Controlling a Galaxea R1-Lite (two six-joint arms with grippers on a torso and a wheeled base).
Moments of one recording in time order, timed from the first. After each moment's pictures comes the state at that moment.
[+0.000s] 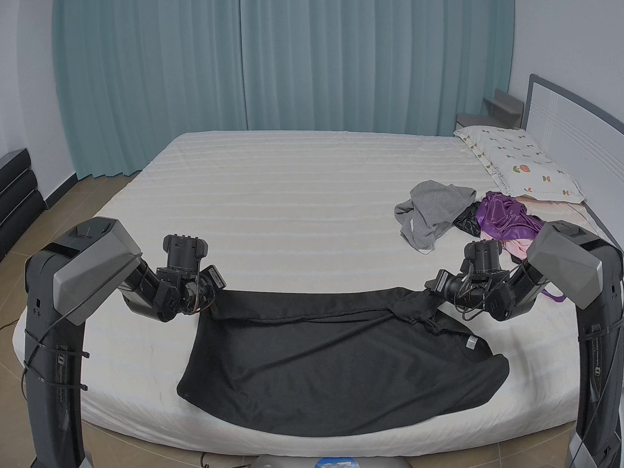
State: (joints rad) left arm -0.17 2.44 -1.24 -0.55 0.16 -0.68; right arm 0.15 2.49 -1.20 -0.68 0.13 0.59
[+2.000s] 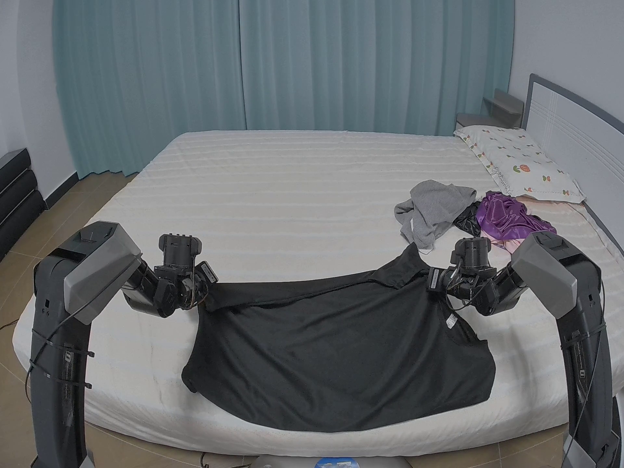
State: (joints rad) left arm -0.13 2.52 -1.34 -0.55 0.19 -0.68; right arm 0.13 2.66 -1.46 -0.66 0.02 0.27
